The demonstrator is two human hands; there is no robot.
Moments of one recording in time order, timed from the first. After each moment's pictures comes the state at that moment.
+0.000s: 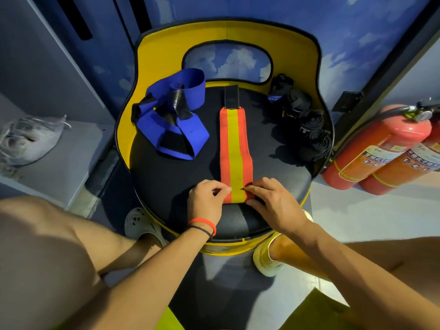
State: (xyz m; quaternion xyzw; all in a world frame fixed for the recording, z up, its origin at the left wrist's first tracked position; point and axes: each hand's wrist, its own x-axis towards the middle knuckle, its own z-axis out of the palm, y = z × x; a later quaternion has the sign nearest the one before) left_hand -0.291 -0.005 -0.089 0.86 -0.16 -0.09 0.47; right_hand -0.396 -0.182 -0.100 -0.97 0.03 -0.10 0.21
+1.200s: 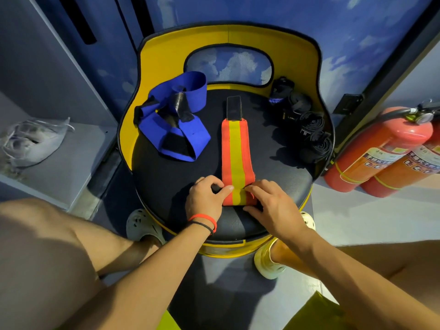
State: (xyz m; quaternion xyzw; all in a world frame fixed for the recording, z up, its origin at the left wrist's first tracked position) left_hand -0.283 -0.006 -0.084 0.90 -0.13 -0.08 0.42; right_hand -0.399 -0.168 -0.097 -0.98 0.05 -0.12 0.17
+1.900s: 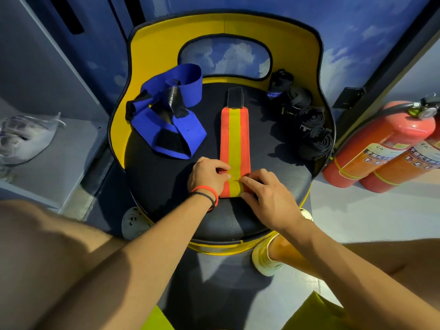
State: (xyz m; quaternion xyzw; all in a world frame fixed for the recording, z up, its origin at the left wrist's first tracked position) left_hand -0.240 -0.044 -0.078 0.90 -0.16 -0.14 0.38; right_hand -0.382 -0.172 -0.092 -0.97 0.09 -0.11 0.18
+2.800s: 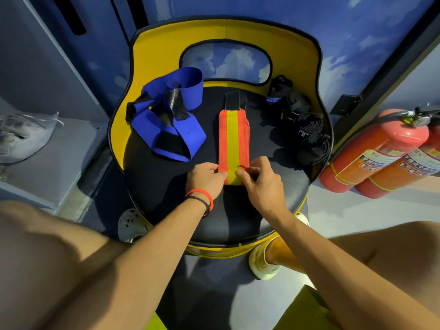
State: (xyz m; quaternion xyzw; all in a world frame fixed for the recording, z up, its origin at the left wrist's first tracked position) left_hand -0.251 -0.040 -0.056 0.87 -0.05 -0.19 0.45; right_hand -0.345 -0.160 -0.077 -0.86 0.31 -0.15 0.38
